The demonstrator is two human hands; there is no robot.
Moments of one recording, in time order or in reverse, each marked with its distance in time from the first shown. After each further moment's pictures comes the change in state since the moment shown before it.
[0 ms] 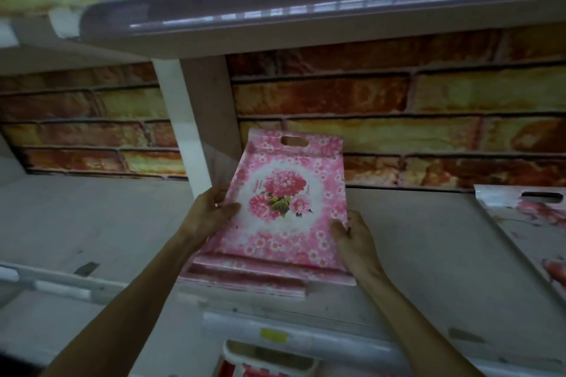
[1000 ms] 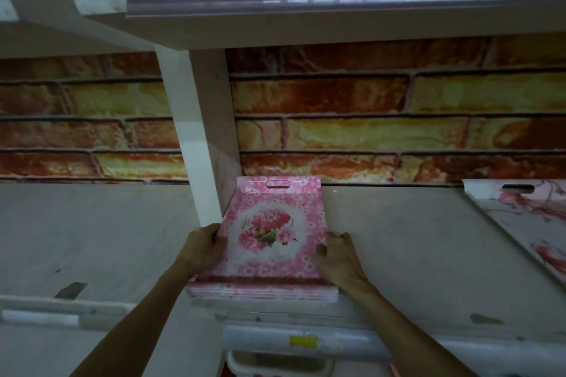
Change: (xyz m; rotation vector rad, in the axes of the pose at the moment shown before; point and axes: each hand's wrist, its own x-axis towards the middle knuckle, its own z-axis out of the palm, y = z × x) left_hand 0.021 -0.083 -0.032 0.664 -0.182 -0.009; right_hand -0.005 0.011 0.072 -0.616 -0.060 0.073
